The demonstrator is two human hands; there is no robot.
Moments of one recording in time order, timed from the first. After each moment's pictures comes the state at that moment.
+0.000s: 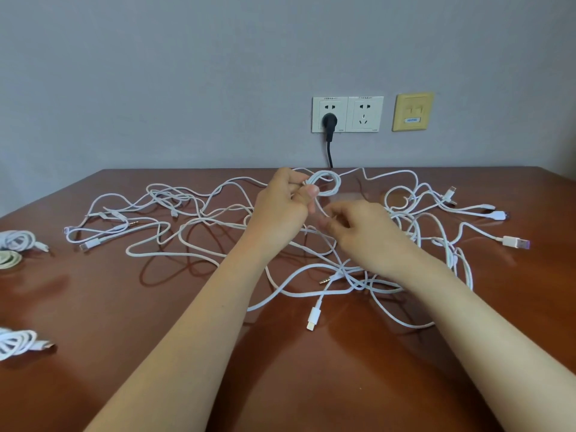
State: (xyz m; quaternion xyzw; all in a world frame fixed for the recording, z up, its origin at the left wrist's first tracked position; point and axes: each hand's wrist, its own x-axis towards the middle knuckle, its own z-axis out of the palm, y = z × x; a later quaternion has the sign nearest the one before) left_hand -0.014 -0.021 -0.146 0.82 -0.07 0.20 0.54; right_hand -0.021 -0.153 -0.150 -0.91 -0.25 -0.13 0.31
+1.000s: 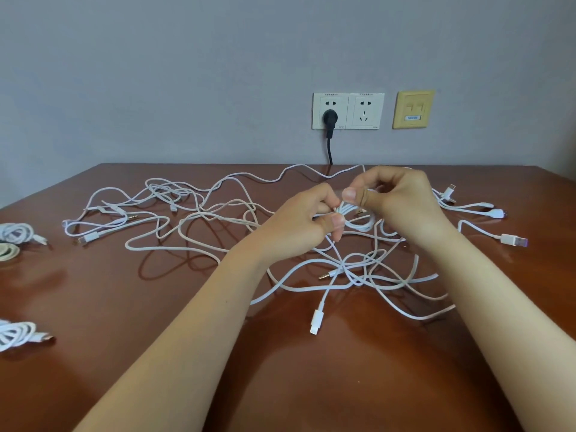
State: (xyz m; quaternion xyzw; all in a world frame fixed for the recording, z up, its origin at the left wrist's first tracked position) left_hand -0.029 -0.024 -0.149 0.86 -0.23 0.05 0.46; right_hand -0.012 -0.178 -0.133 -0.79 -0.19 -0.14 0.57
